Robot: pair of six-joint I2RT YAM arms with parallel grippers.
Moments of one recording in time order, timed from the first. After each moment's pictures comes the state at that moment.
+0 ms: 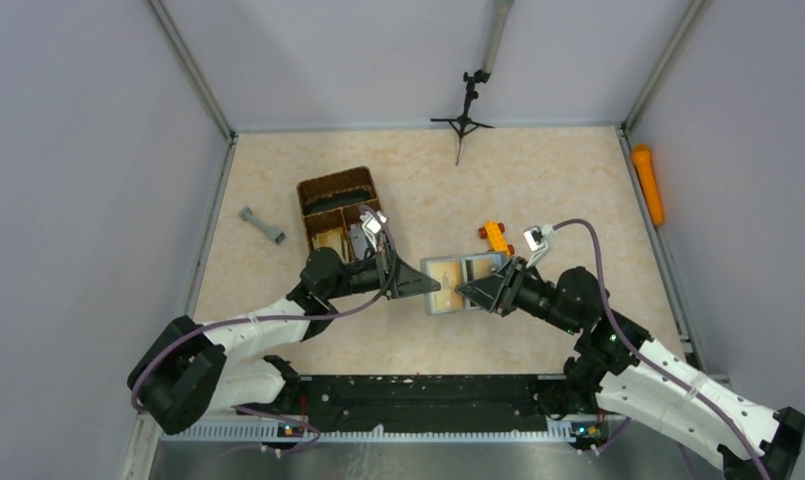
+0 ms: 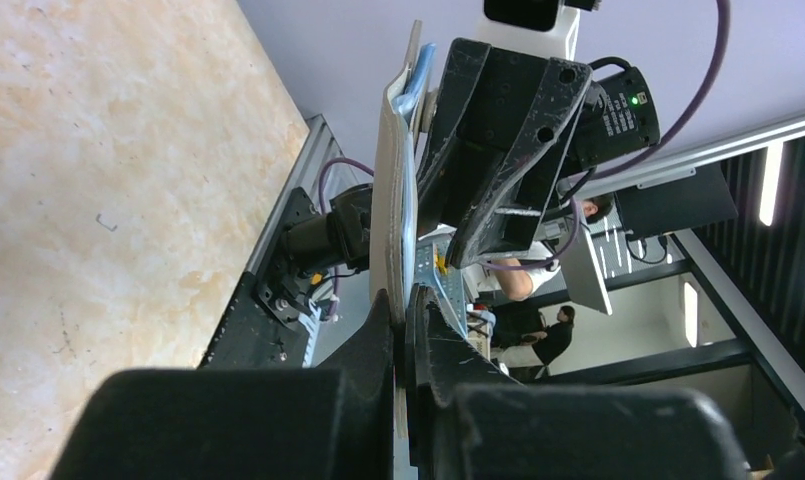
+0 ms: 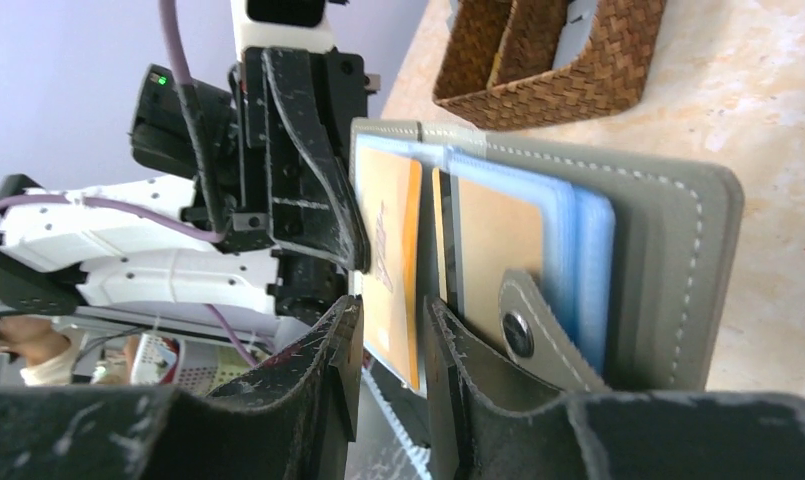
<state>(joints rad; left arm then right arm) -0.70 1.18 0.41 0.90 0.69 -1.26 0.86 0.55 0.47 -0.06 -0.12 0.91</state>
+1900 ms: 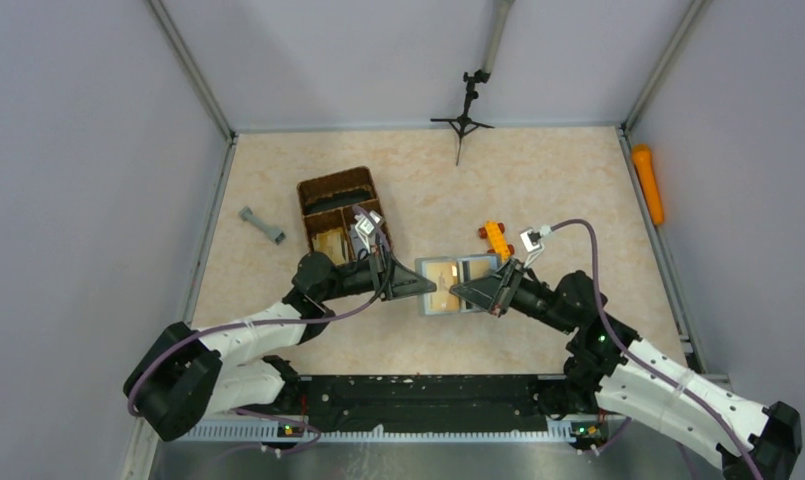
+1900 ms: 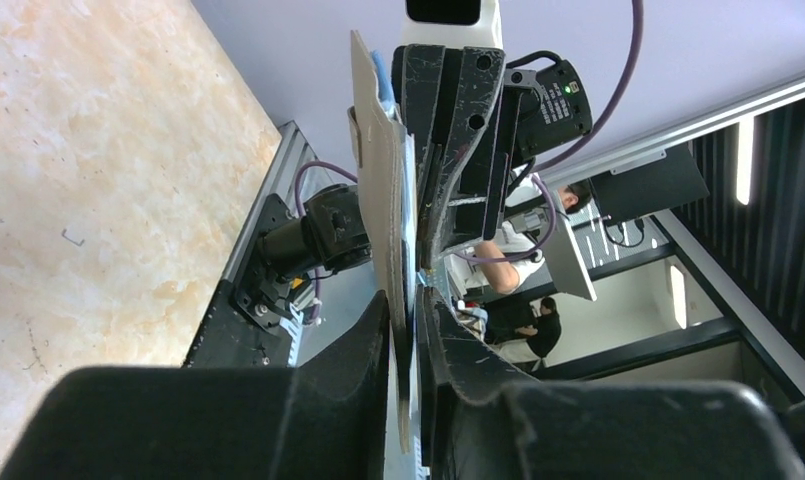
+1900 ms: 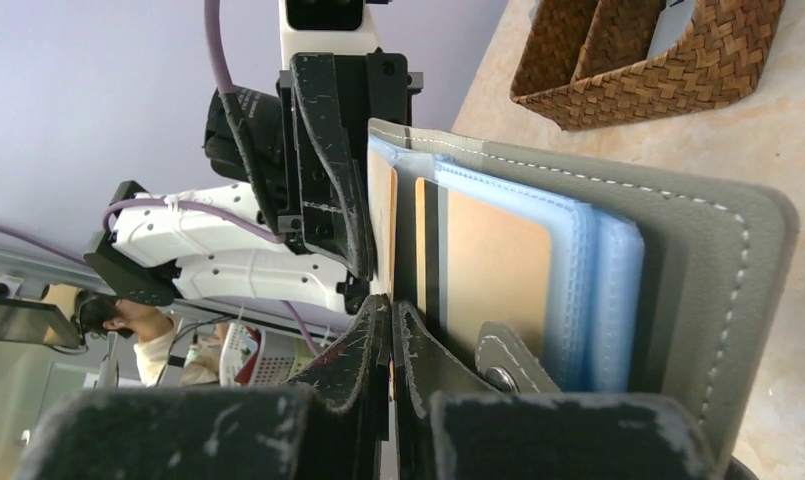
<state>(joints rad) -0.69 1.14 0.38 0.97 0.72 -1.29 0.84 0.56 0.38 0.19 -0.20 1.06</state>
